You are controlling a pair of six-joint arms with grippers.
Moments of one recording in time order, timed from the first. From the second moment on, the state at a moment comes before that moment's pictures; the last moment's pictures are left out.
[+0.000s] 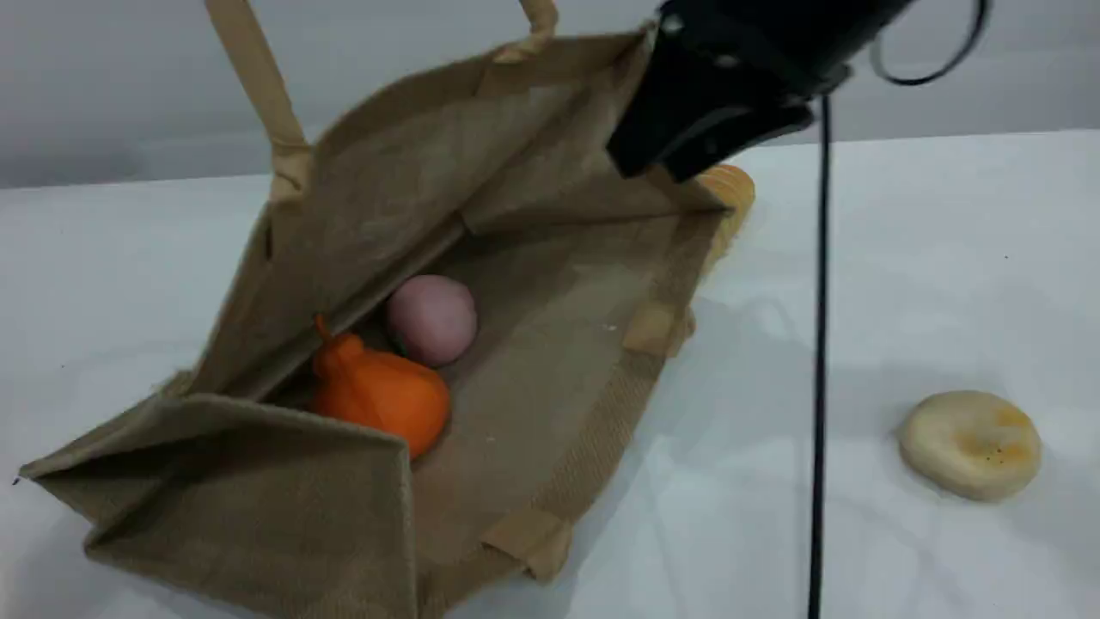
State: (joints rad) left arm -0.23 1.76 -1.78 -0.50 1.22 0.56; right arm 0.22 1.91 -1.27 0.93 0.86 -0.89
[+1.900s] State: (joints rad) left arm -0.23 1.78 -1.15 -0.77 0.81 0.89; right arm 0.19 0.24 -0.79 0.08 1.11 -0.07
